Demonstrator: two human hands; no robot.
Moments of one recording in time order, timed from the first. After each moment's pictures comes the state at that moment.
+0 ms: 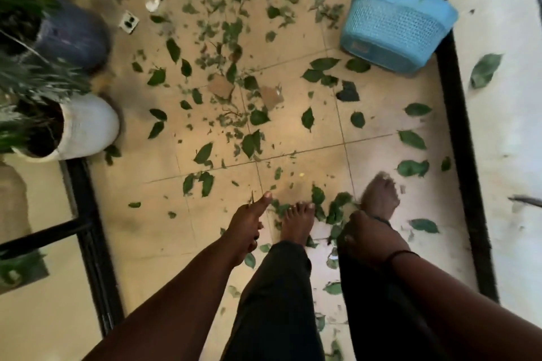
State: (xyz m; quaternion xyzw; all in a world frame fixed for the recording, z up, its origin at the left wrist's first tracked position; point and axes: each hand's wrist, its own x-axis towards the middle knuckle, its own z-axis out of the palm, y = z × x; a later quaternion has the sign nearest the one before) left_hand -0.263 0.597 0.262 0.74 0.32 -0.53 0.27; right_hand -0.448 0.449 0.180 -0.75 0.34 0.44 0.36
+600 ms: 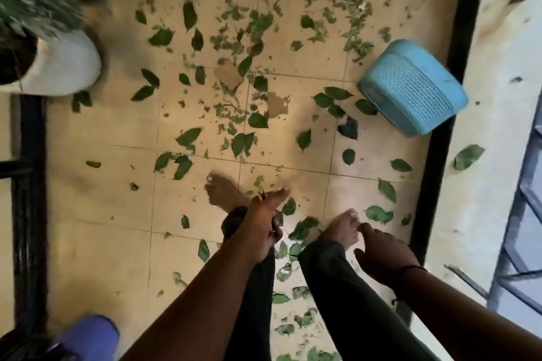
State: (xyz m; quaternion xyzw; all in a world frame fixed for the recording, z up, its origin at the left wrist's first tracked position) left_hand -0.238 0.534 0.250 0.54 0.47 -0.50 0.49; right_hand -0.396 0.351 0.209 -0.80 0.22 0.52 0.19
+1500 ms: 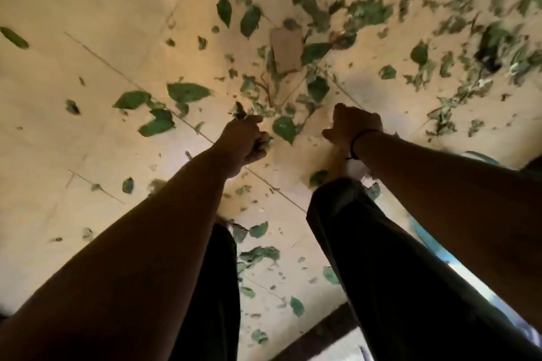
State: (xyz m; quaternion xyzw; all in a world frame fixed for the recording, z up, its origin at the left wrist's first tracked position) left_hand -0.037 0.595 0.056 0.43 0.57 -0.39 0.59; right_hand 0.008 0.380 -0.004 -0.86 -0.02 0.52 -0.01
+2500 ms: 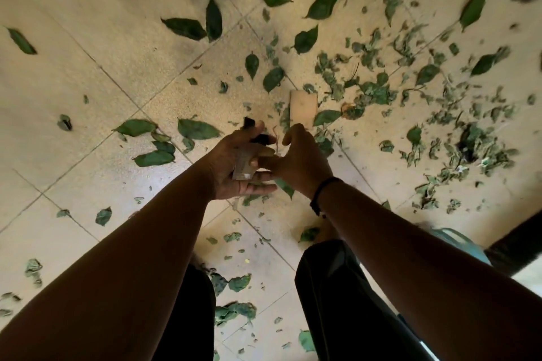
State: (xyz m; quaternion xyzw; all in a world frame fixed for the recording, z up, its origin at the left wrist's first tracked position) left_hand -0.008 0.659 0.036 0.26 0.41 -0.44 0.76; right_hand 0.028 0.508 0.031 -0.85 0.03 0.43 0.29
